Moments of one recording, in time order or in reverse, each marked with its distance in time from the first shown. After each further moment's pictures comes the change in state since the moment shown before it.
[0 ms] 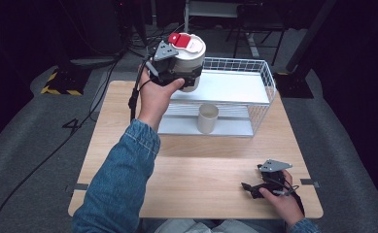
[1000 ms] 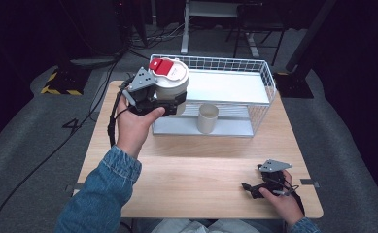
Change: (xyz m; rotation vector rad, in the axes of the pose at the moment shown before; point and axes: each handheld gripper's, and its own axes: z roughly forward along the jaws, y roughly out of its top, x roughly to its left) left arm -0.018 -0.038 -0.073 0.015 -0.026 -0.008; right arm 0.000 0.000 0.000 0.001 -0.001 -0.001
